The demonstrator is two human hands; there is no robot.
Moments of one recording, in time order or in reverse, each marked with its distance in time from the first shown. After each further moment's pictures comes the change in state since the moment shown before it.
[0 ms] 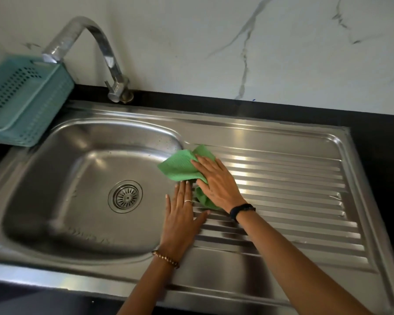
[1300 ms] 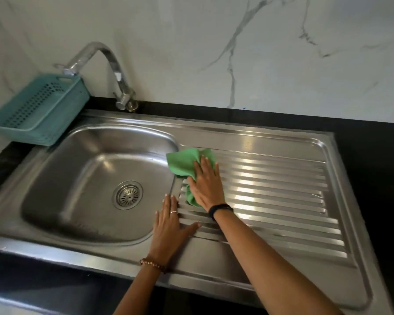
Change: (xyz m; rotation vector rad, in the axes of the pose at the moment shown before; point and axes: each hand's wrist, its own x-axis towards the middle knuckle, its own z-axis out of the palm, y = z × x) left_hand -0.043 0.005 0.012 -0.062 0.013 -0.178; right_hand -0.016 -0.021 -0.003 0.085 0.053 0.215
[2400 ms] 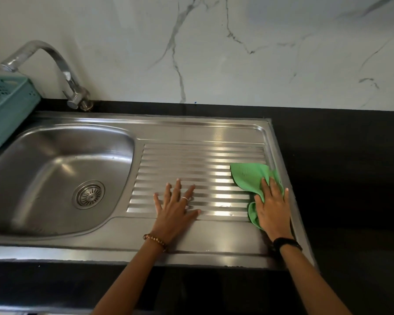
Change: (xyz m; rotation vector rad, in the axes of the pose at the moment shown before) left_hand -0.020 0.087 0.052 0.227 -0.142 0.337; right_hand -0.197 0.192 -0.073 -0.197 0.138 0.446
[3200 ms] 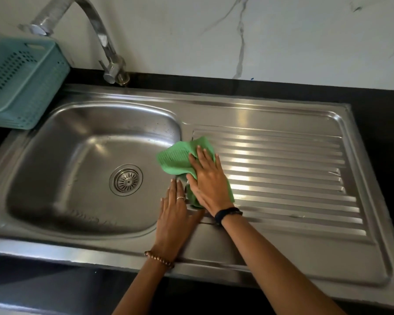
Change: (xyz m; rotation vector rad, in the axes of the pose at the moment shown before) left_hand -0.021 -0.107 -0.037 -0.235 0.119 -0.232; right_hand 0.048 -0.277 0.055 0.122 -0.130 -0.499
